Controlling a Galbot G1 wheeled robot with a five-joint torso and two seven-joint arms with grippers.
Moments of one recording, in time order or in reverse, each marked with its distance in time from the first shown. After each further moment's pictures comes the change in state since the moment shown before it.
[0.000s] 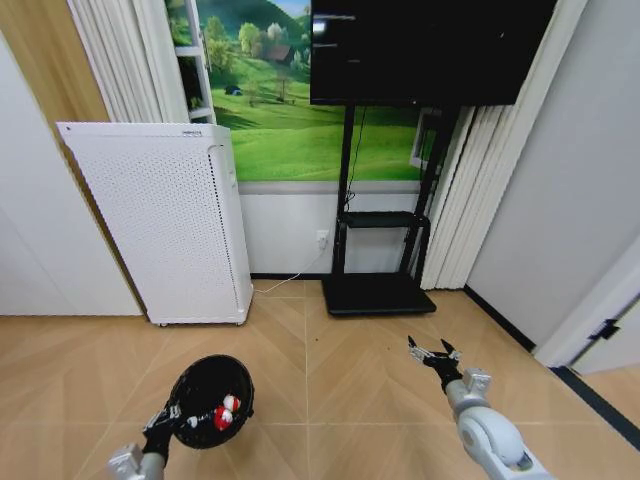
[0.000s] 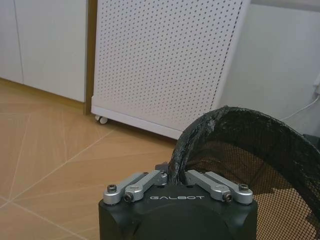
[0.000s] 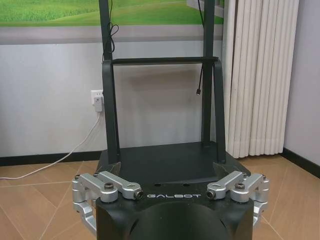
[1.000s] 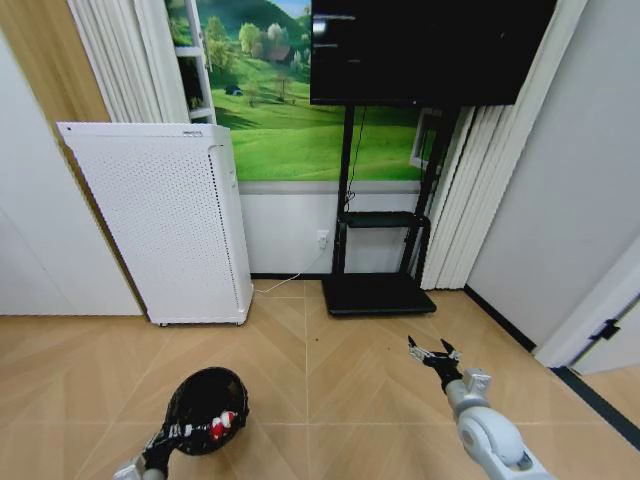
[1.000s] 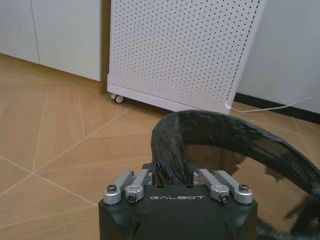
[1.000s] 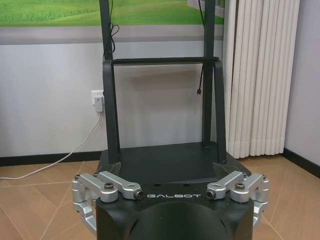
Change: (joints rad) left arm -0.027 0.011 0.006 0.109 -0.004 0.002 -0.015; right arm 0.000 0.000 0.000 0.000 0.000 0.000 0.000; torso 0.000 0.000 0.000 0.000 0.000
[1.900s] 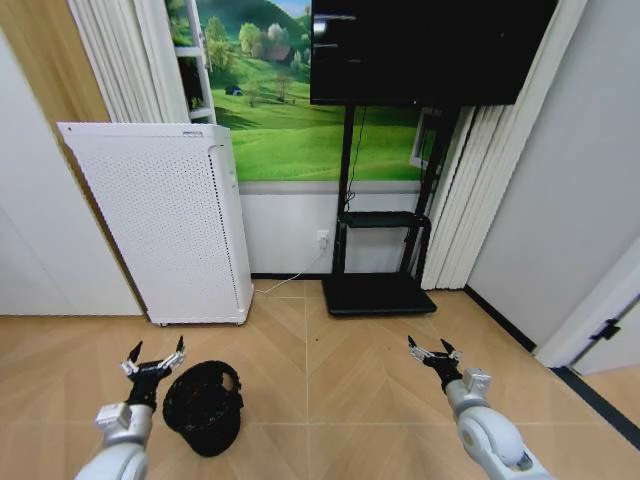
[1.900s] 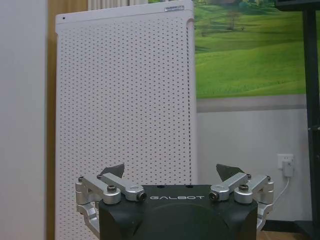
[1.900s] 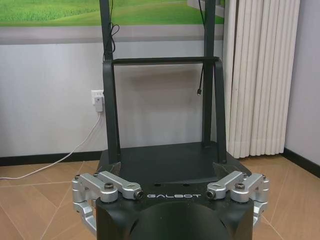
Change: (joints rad) left arm -0.187 0.133 -0.002 -0.198 0.157 -0.123 0.047; right arm 0.000 0.000 0.000 0.000 0.000 0.000 0.000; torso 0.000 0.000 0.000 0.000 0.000
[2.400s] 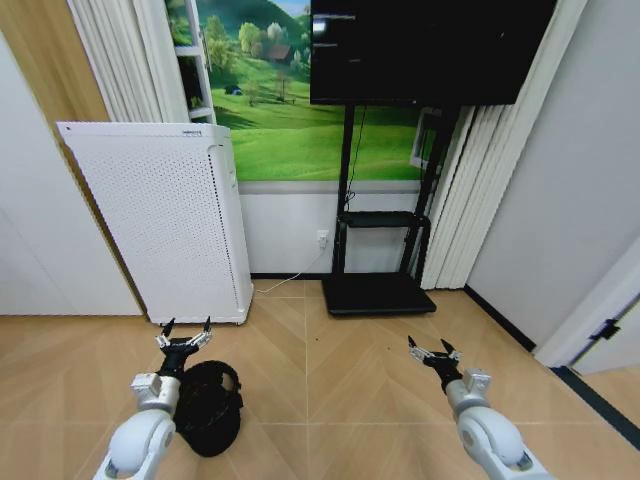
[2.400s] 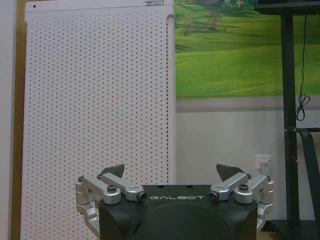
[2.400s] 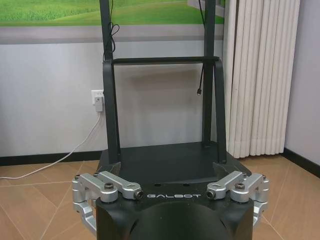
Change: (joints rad) left arm -0.094 0.022 0.090 0.053 -0.005 0.009 0.011; right arm 0.000 0.000 0.000 0.000 0.000 0.000 0.000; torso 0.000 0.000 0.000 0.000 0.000
